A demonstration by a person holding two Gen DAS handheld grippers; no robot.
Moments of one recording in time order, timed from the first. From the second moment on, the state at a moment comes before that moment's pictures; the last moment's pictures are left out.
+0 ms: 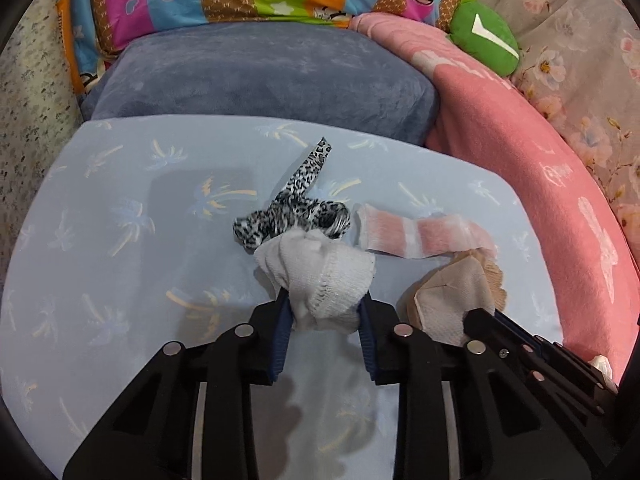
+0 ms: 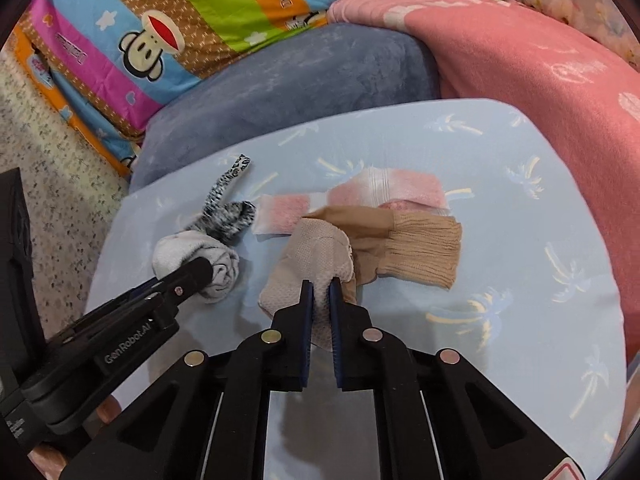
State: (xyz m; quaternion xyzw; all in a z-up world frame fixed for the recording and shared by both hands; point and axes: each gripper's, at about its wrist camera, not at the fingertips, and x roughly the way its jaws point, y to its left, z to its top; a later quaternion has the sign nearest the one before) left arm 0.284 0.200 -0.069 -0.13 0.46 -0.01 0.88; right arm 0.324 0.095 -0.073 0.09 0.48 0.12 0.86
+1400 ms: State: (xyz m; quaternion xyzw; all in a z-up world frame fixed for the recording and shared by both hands) left arm 0.109 -0.020 0.084 0.01 0.31 -0.18 0.93; right arm 0.054 -0.156 0.111 0.19 0.28 0.00 0.94
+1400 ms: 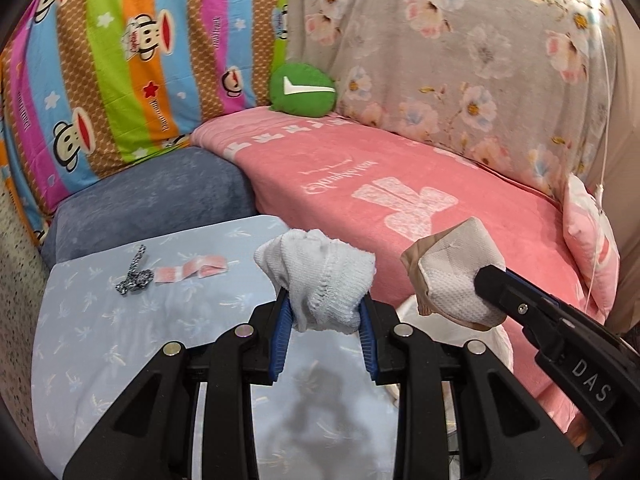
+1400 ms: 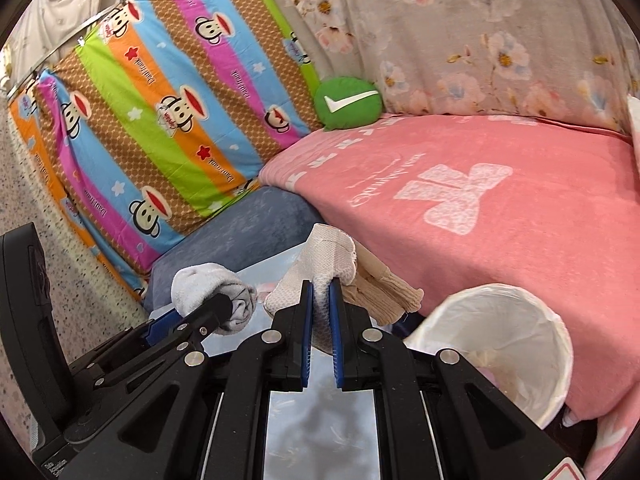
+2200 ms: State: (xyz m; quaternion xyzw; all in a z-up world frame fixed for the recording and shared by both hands) left arm 0.077 -0.125 0.070 0.09 0.32 -0.27 0.90; right arm 0.007 -0.254 0.081 0.24 0.27 -0.07 0.93
